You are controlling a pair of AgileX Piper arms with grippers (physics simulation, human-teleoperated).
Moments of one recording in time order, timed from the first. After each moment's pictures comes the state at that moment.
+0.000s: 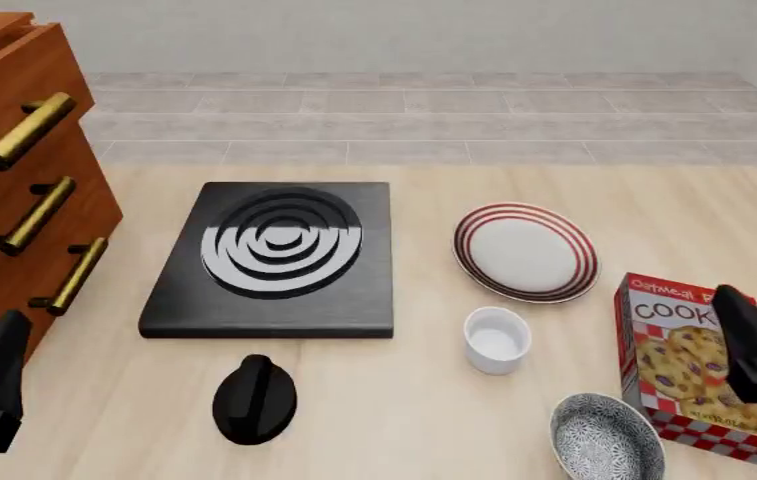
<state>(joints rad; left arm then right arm) 0.00 0.00 0.00 0.00 0.00 -0.03 0.30 -0.16 0.08 -0.09</state>
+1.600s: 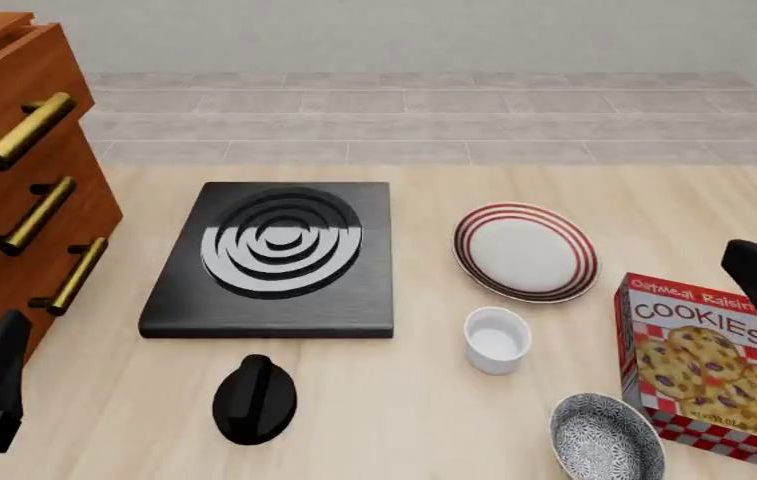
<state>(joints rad) 0.00 0.00 0.00 0.00 0.00 0.13 0.37 -0.52 0.50 -0.01</state>
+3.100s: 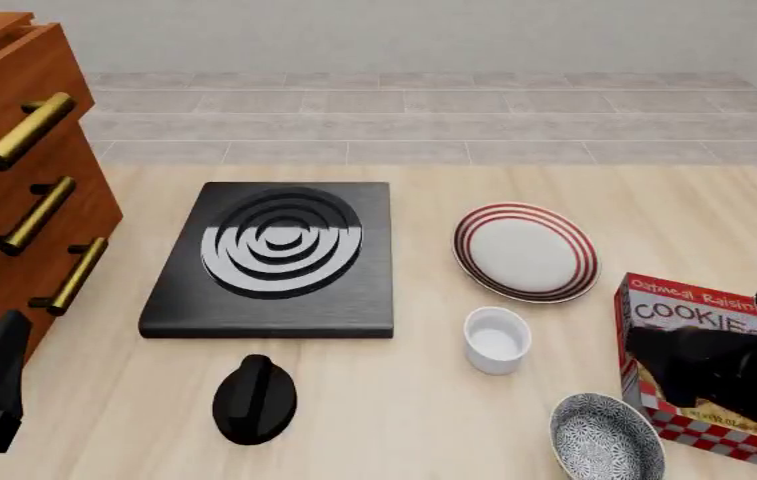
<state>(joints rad) 0.00 0.00 0.00 0.00 0.00 0.23 0.57 -0.36 0.49 0.23</state>
